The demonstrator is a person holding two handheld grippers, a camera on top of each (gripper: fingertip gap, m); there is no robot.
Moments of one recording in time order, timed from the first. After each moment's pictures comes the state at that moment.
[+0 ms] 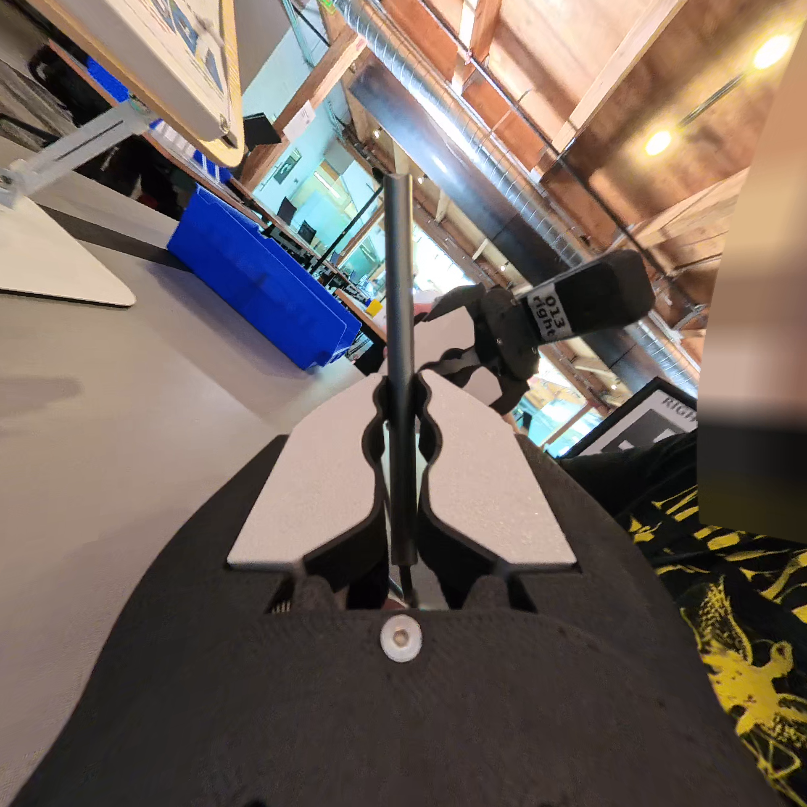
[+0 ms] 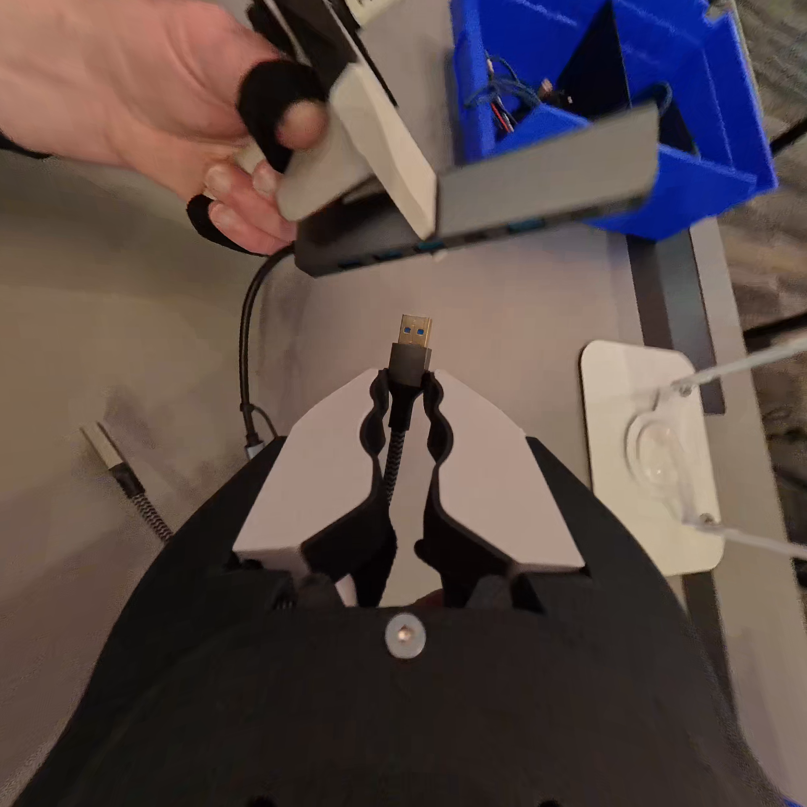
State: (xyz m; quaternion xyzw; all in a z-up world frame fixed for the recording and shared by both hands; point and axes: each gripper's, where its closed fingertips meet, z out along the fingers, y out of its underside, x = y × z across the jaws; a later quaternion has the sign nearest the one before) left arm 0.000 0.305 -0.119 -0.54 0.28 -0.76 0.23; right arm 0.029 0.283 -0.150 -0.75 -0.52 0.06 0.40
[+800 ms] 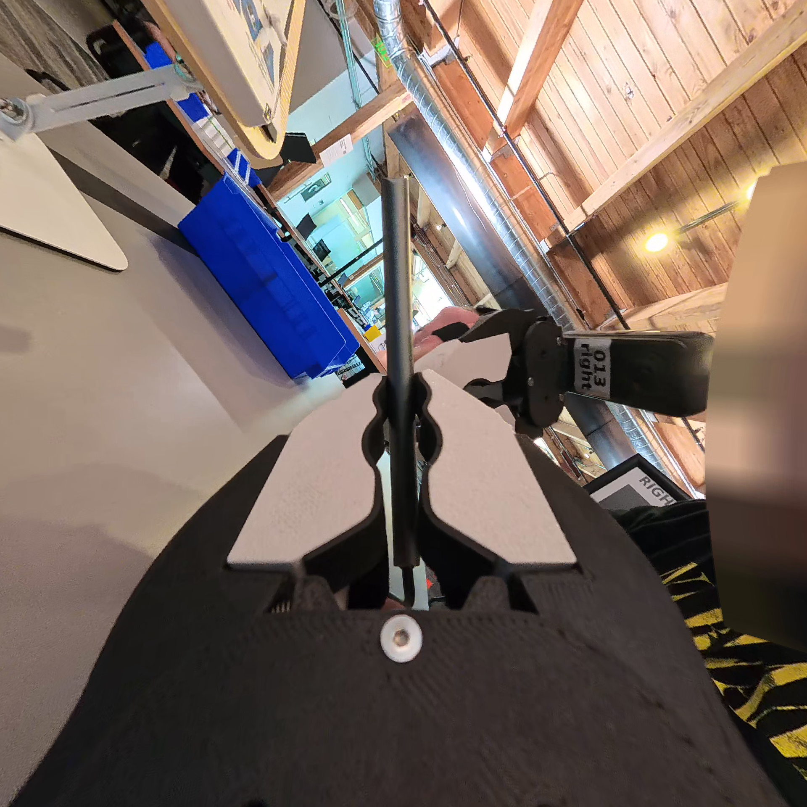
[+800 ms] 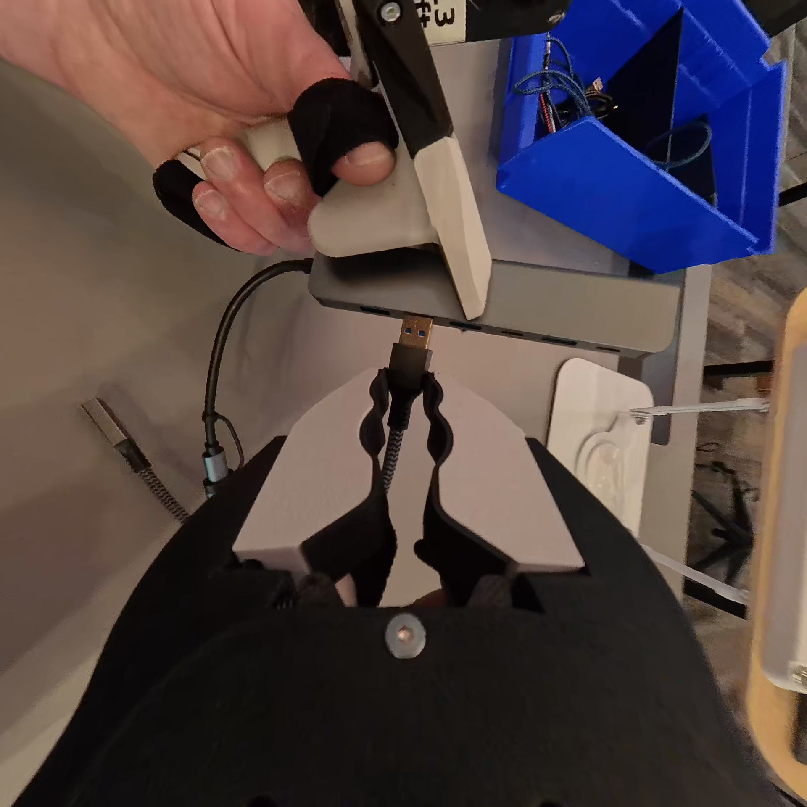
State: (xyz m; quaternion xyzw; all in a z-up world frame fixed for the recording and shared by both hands) left arm 0.025 0.304 -0.118 -0.58 0.18 -0.77 0.19; right arm 0.033 0.281 -0.144 -0.72 -0.60 0.00 0.35
